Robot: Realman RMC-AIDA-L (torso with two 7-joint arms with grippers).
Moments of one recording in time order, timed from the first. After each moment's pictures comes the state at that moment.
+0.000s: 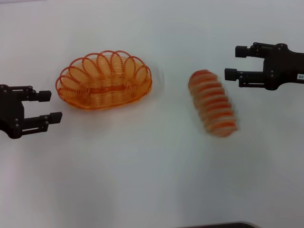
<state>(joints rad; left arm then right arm) -0.42 -2.11 0.51 1.01 2.29 1.80 -1.37 0.44 2.06 -0.52 -0.78 -2.07 -1.66 1.38</state>
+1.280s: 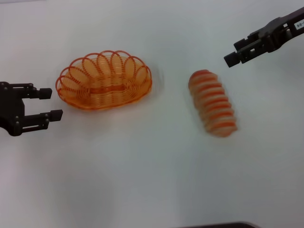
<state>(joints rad) -0.44 -2.10 0.51 1.01 2.28 1.81 -1.37 0.79 1.90 -0.71 -0.87 -2.40 -1.81 2.09</state>
